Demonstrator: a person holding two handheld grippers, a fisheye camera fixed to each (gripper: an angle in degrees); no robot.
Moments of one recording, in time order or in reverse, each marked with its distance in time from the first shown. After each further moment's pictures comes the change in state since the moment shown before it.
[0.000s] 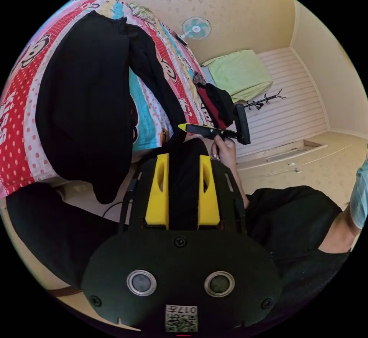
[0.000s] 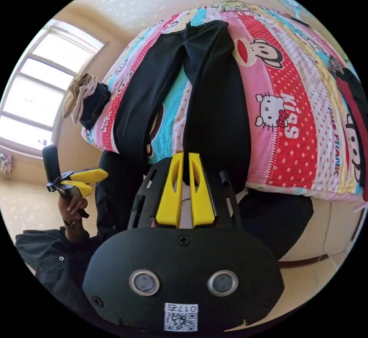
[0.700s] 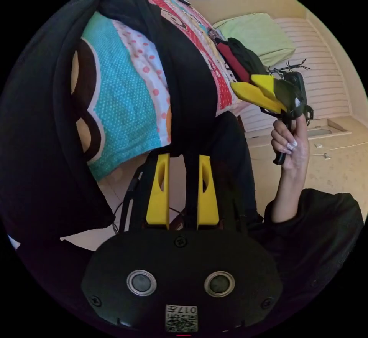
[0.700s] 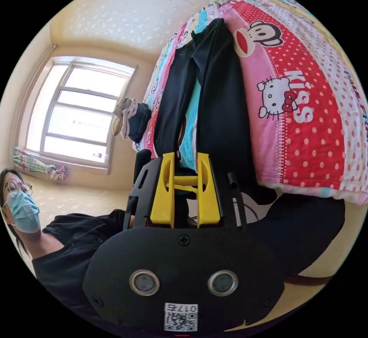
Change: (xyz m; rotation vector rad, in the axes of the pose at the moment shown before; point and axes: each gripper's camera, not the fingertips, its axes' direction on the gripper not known) left arm -0.063 0.004 0.184 -0.211 -0.124 0.003; right arm 0.046 -0.016 -0.040 -0.007 -0.398 0.048
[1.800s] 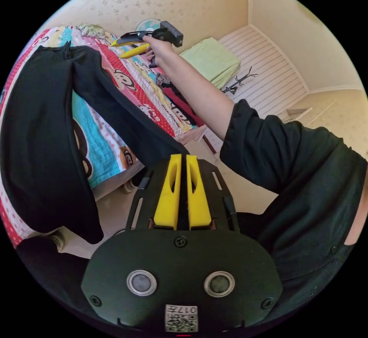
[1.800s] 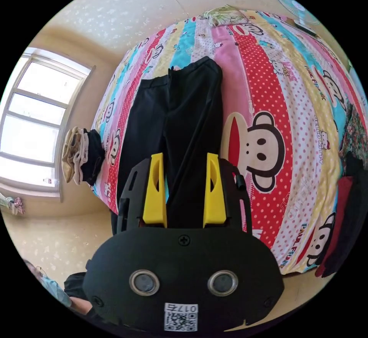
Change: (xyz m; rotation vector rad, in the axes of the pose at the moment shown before) left arm 0.030 0.085 -0.159 0.290 0.242 0.239; right arm -0.078 -0.333 0.008 0.017 0.495 0.040
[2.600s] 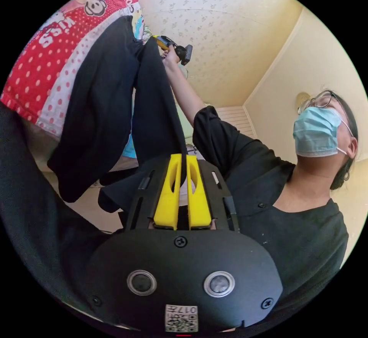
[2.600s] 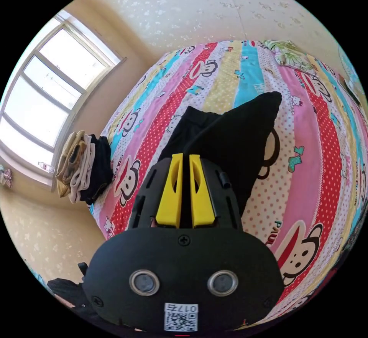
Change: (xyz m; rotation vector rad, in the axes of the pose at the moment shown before) left arm -0.089 0.087 -0.188 0.397 0.306 -0.456; right arm -0.157 -0.132 0.107 0.105 -0.117 -0.324
